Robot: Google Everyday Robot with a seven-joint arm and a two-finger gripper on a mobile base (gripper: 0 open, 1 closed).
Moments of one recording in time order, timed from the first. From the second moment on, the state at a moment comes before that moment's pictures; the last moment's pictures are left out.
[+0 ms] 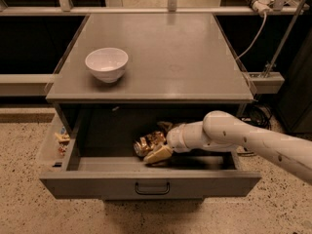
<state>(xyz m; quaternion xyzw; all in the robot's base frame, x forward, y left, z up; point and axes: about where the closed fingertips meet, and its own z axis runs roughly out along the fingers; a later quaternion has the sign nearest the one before) 0.589 -0.010 0.611 -0.53 0.71 0.23 0.40</state>
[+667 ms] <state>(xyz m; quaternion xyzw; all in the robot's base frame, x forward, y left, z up) 0.589 -0.010 0.611 -0.53 0.71 0.23 0.40</state>
